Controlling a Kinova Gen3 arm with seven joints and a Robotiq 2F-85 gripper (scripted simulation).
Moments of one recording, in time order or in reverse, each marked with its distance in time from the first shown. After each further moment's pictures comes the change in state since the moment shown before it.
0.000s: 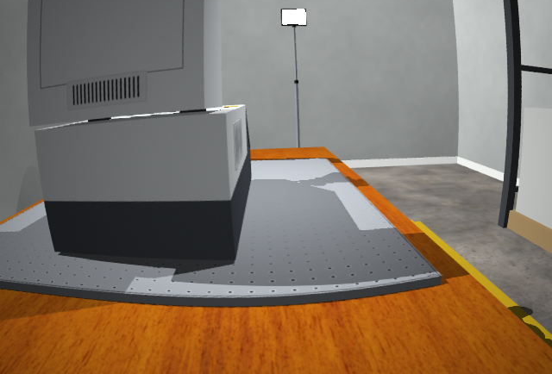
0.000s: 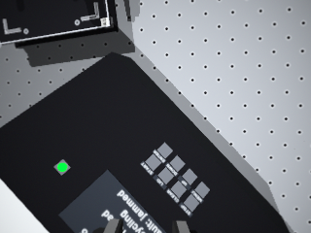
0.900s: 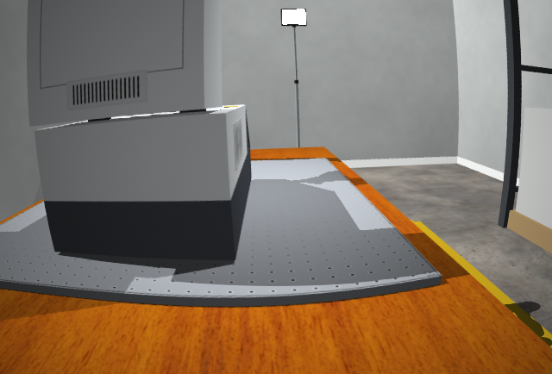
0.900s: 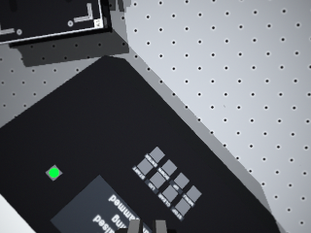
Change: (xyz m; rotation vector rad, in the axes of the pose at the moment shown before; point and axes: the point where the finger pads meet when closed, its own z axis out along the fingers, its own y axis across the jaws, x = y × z) arm 0.010 0.008 -0.003 -0.001 -0.028 -0.002
